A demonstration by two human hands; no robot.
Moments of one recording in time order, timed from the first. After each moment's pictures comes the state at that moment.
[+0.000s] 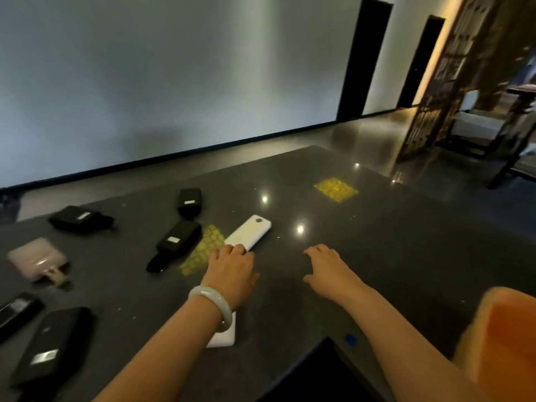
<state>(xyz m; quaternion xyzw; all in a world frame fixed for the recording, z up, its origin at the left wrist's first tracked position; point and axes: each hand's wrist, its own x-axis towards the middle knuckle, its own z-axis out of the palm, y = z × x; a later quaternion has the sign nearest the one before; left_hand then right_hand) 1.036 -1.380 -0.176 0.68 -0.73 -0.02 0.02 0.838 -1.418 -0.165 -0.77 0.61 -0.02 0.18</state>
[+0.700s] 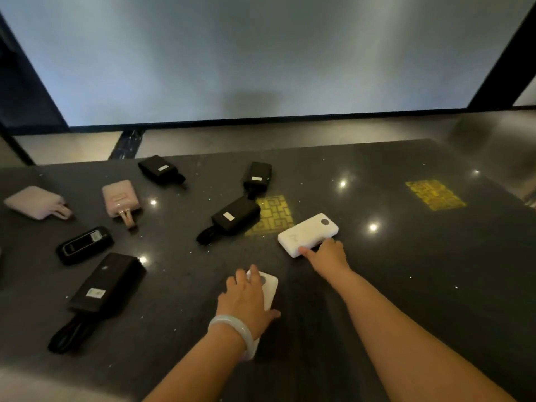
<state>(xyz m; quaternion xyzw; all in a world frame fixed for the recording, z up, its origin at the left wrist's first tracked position) 1.052 -1.386 -0.253 0.85 -0.47 -0.23 0.03 0.950 -1.551 -0.241 -0.70 0.63 -0.05 0.33</state>
